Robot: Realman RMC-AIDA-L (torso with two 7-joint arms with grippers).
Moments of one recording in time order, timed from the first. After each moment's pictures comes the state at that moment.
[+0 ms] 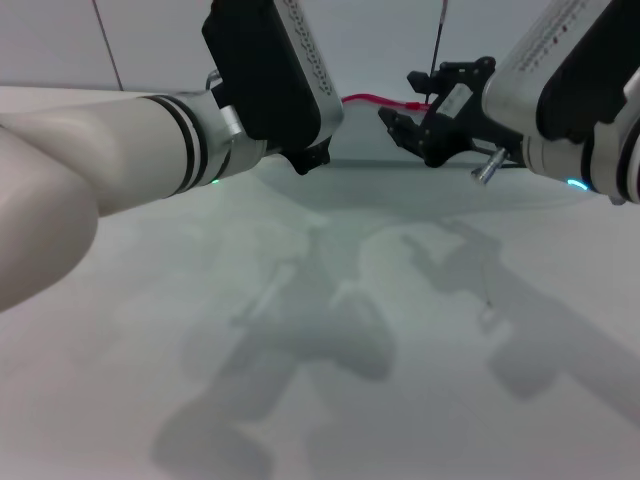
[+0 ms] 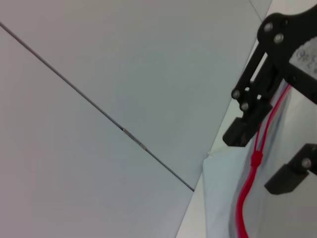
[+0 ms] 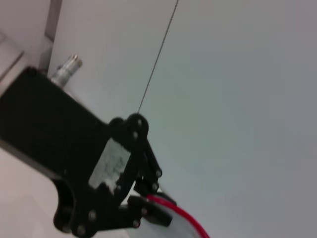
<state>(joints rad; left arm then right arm) -0.40 -2.02 1.87 1.53 2.77 0.60 -2.41 0.44 2.02 -1.79 -1.39 -2.21 -0.55 2.18</state>
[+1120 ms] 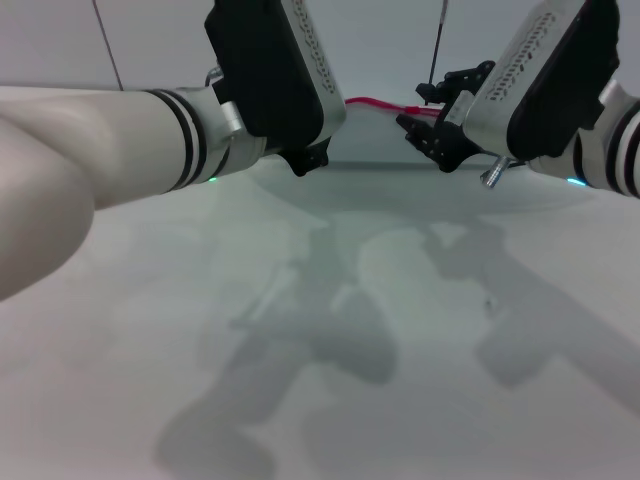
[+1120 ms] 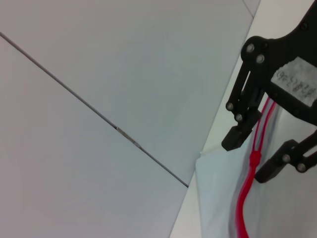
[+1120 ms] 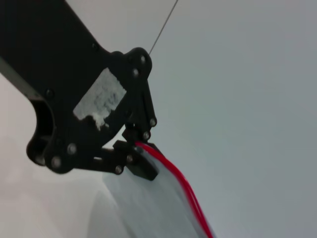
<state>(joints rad) -0.40 -2.02 1.87 1.57 2.78 0.67 -2.41 0.50 2.02 -1.78 -1.30 -2.32 -0.55 2.13</state>
